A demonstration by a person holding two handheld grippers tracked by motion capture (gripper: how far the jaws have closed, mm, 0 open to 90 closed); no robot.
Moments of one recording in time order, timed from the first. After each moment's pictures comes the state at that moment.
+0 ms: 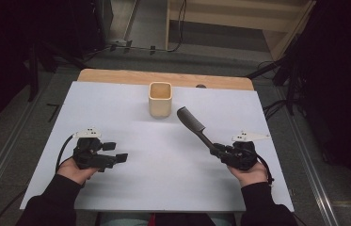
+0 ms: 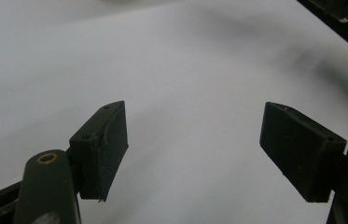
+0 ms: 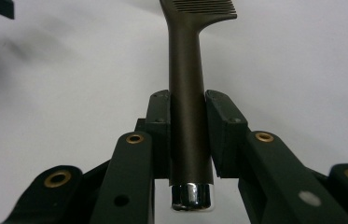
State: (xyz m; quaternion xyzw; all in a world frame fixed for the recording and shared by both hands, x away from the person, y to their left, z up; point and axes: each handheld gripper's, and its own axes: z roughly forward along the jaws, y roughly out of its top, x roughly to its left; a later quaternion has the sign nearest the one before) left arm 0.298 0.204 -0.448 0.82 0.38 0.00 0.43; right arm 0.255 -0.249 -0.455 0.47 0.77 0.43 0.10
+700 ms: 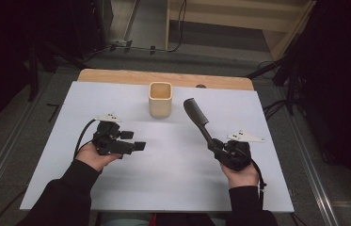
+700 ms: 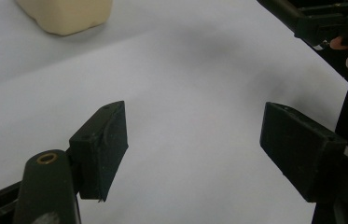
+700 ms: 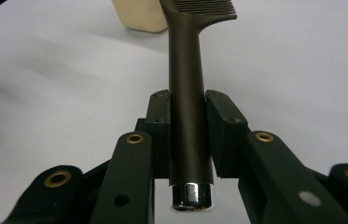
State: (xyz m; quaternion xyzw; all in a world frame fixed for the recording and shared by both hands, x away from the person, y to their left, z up) left arm 0.327 0.152 -0.427 0.83 0.36 -0.03 0.43; right arm 0.248 -0.221 -0.446 0.54 0.72 0.41 0.17
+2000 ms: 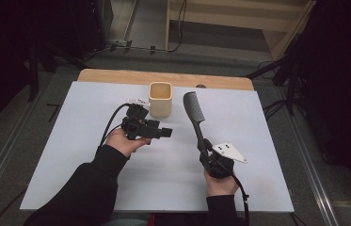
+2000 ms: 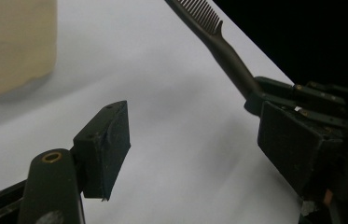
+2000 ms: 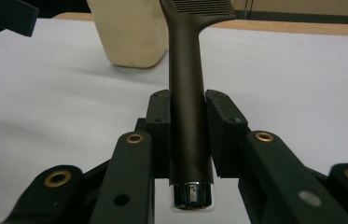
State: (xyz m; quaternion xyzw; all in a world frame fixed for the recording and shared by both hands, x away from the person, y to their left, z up) left arm 0.356 0.078 -0.408 0.82 0.37 -0.07 0.44; right arm 0.233 -0.173 -0.479 0.55 0.64 0.45 0.29
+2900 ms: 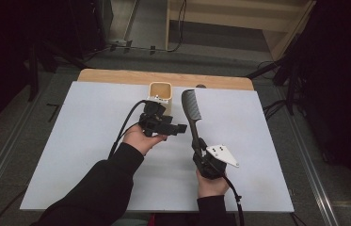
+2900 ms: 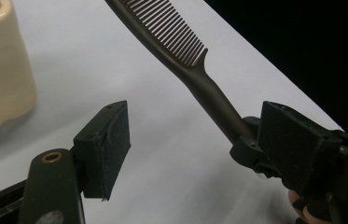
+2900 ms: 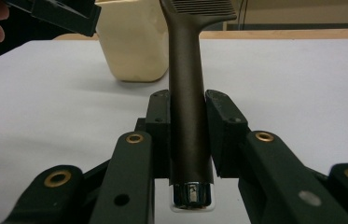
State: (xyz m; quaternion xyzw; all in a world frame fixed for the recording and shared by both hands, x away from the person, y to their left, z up) left arm 0.361 0.033 -0.406 0.82 0.36 -0.03 0.44; right arm 0.234 -0.154 -0.489 0.56 0.61 0.47 0.30
